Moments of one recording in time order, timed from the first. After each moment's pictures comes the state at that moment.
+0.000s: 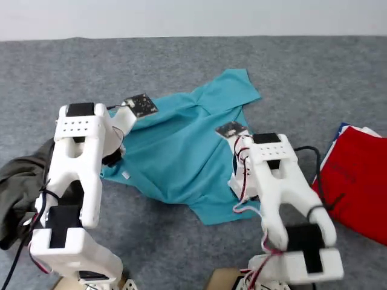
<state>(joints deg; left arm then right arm) -6.9 7.5 8.9 85.9 -50.4 -9.8 -6.1 33.7 74.6 22.6</state>
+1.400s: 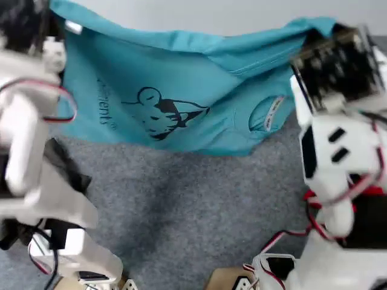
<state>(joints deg) -6.9 7.4 -92.1 99.7 -19.3 -1.9 -34.8 -26.8 64.6 31.9</state>
